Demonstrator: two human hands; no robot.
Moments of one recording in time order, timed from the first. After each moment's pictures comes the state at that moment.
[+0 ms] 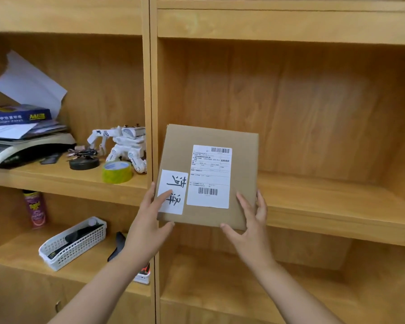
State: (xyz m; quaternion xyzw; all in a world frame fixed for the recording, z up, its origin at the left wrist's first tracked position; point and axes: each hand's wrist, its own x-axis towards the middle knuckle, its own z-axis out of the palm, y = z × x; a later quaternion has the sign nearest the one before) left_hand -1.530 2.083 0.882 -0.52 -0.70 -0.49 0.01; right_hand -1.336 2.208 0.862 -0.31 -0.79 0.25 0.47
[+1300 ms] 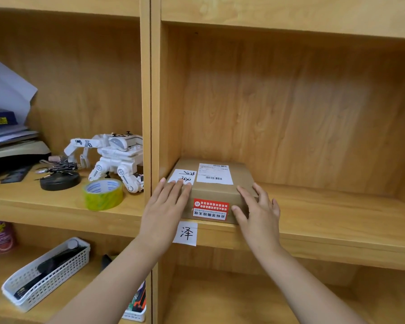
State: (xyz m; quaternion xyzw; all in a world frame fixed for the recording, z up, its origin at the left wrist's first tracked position) left_hand -1.617 2.199 0.904 -0.61 -0.70 -0.17 0.33; right_hand -1.427 2.297 0.902 -0.46 -0.79 0.01 0.40
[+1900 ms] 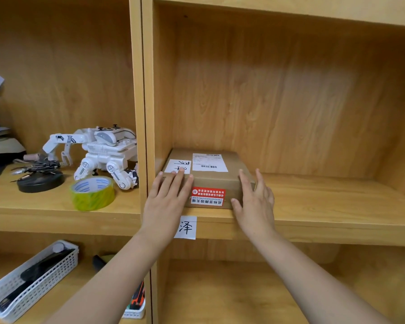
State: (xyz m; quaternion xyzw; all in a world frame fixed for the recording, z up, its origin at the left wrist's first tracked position) left_hand -1.626 2.211 0.899 -0.62 -0.70 -0.16 0.32; right_hand -1.441 2.296 0.904 -0.51 -0.79 -0.03 0.35
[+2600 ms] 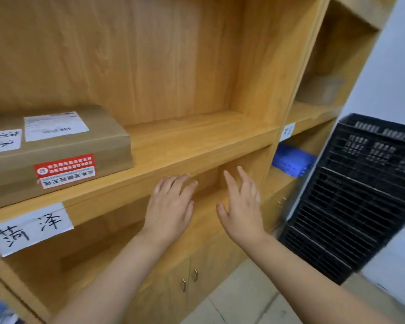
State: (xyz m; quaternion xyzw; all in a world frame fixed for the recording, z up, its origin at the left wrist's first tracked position) left_hand -1.437 2.247 0.830 -0.85 -0.41 -0.30 0.12; right_hand -1.272 2.198 0.826 -0.71 -0.64 -0.11 0.28
